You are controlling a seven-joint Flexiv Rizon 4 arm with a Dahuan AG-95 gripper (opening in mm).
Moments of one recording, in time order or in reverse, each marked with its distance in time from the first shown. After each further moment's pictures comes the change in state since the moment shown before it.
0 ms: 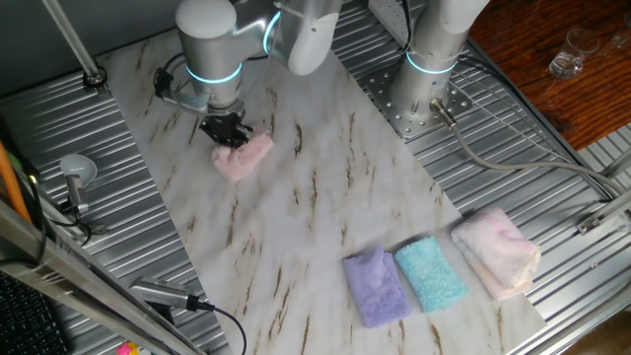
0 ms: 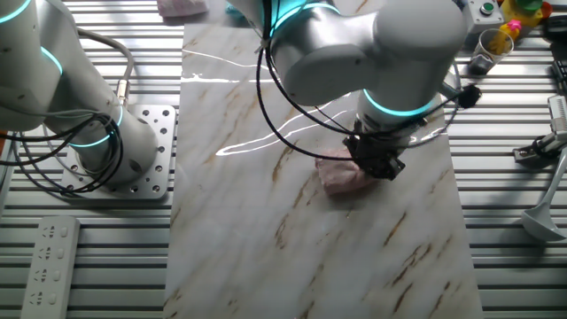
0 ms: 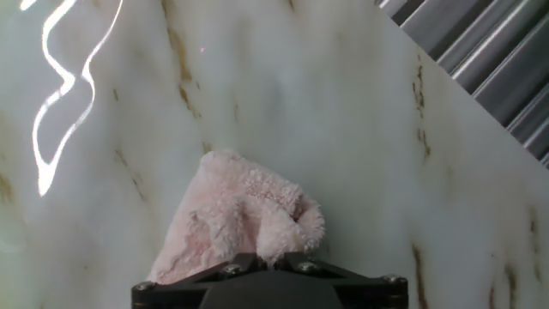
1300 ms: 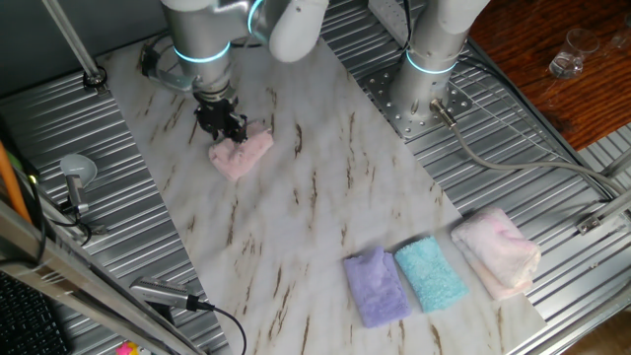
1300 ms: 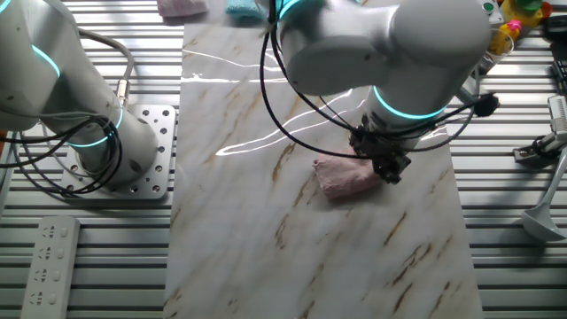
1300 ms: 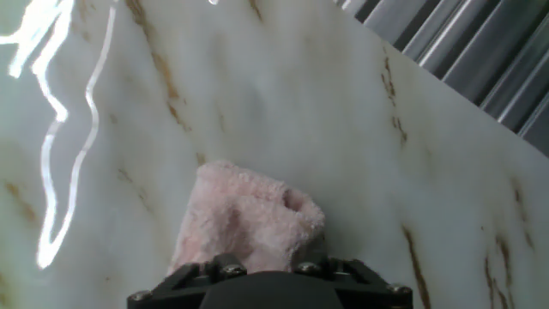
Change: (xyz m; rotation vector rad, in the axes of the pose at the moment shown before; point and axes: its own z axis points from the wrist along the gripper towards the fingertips) arm -0.006 0.001 -0.040 -0.038 -0.037 0.143
